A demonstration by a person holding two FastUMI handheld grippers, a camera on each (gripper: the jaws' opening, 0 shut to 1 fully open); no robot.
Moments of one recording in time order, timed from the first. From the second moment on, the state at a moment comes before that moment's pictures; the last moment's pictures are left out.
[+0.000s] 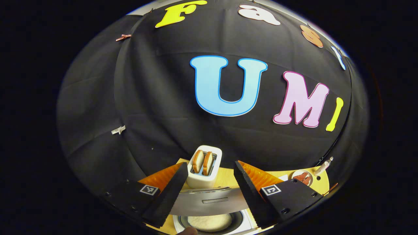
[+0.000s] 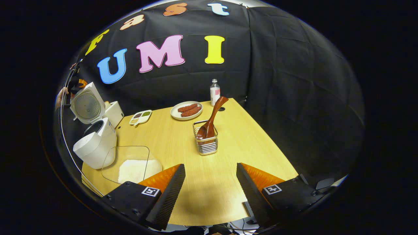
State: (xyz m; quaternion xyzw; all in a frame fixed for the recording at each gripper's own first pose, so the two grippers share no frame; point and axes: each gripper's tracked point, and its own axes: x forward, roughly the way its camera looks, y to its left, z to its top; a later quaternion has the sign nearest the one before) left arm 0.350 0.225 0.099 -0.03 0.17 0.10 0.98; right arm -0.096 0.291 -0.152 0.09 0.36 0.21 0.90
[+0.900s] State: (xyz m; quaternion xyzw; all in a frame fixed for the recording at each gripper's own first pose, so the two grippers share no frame) left arm 0.231 0.179 -0.102 -0.01 0.24 0.11 0.96; right arm -0.136 0.296 -0.172 0.09 0.38 0.26 0.88
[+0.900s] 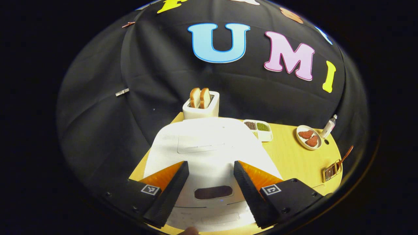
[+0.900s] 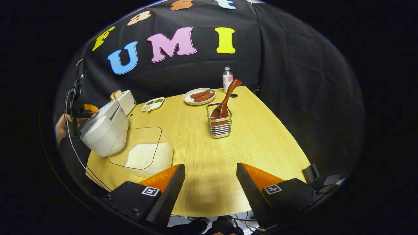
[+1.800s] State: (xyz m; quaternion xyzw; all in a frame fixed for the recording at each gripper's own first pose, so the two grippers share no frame) left arm 0.221 0.172 -0.107 0.02 0.16 0.09 0.98; right arm -0.152 0.301 -0.138 0.09 0.34 0.24 0.90
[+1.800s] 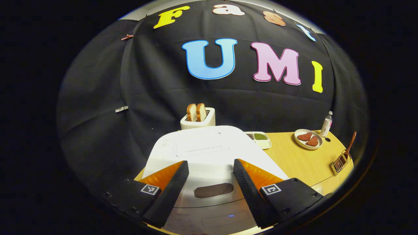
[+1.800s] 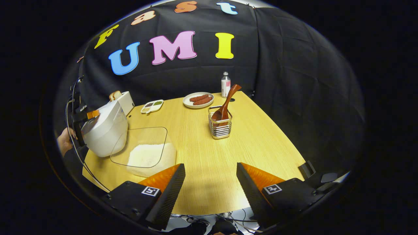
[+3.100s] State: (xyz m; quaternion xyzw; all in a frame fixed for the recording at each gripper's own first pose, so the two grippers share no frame) left arm -0.056 0.003 0.066 0.05 -0.03 0.02 1.00; right arm -0.136 0.204 0.069 0.15 0.08 0.25 0.95
